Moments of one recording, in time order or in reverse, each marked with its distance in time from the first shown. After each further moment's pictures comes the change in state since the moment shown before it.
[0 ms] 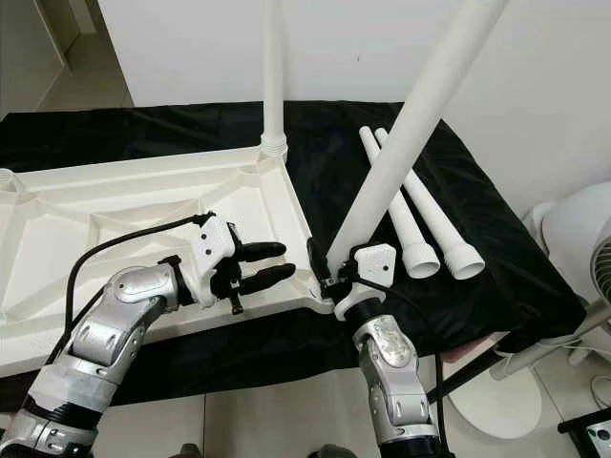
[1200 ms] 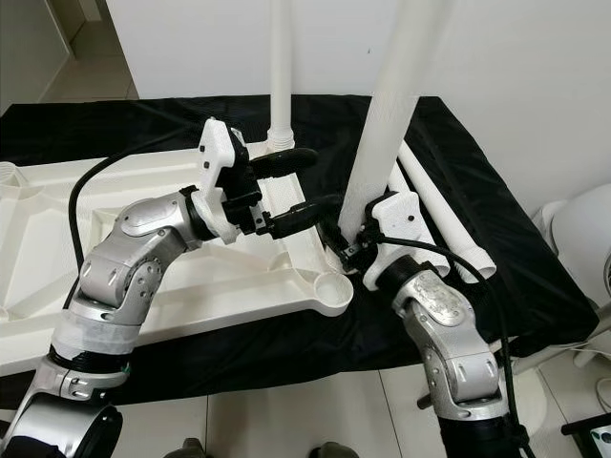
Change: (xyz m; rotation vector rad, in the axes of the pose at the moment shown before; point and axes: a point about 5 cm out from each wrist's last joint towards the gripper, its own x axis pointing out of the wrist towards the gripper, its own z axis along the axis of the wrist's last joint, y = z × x) left arm 0.027 0.022 0.094 0.005 -0.300 -0.059; right arm -0.003 -0.018 0.076 -0.225 0.077 0.260
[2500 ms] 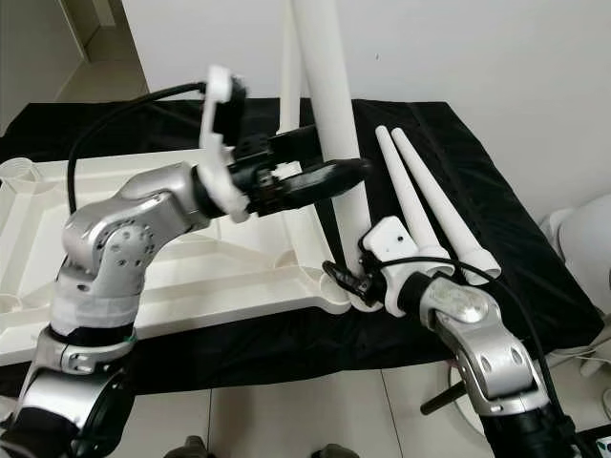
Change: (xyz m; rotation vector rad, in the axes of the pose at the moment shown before) left arm 0.032 -0.010 0.038 -0.299 -0.045 -0.130; right arm -0.001 -0.006 -0.013 -0.130 0.226 0.236
